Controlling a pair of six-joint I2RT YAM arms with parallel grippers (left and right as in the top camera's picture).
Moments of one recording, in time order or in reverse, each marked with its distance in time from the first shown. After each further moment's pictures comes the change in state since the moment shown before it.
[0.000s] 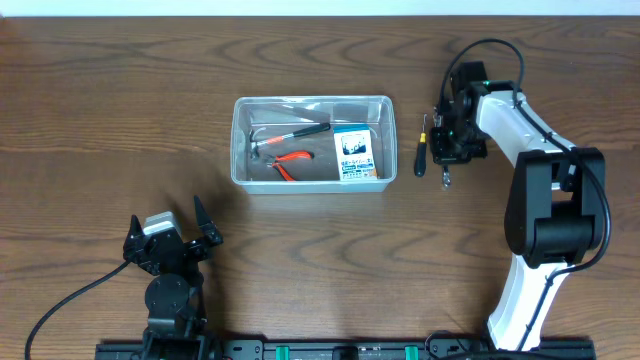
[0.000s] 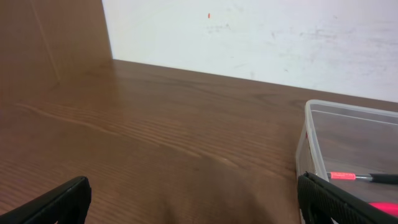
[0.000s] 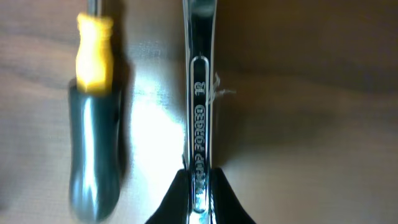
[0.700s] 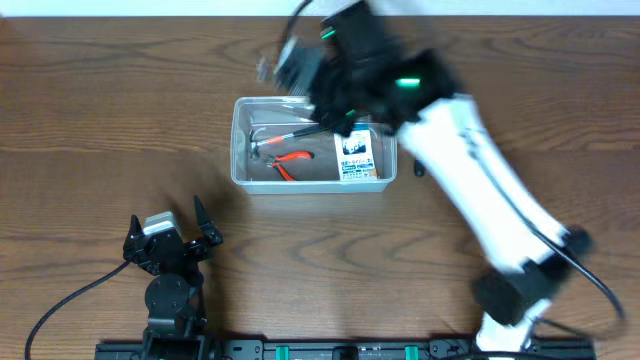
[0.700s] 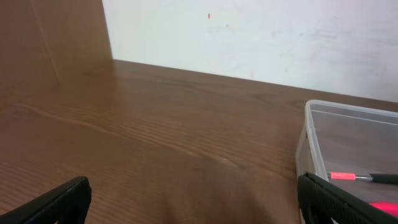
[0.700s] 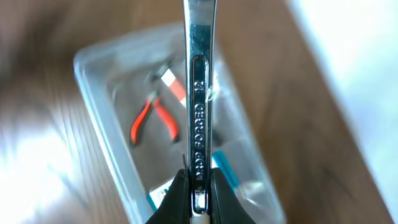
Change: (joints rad) left arm 0.000 0.000 0.000 0.000 0.000 0.000; right arm 0.558 -0.169 0.526 -0.099 -0.082 -0.630
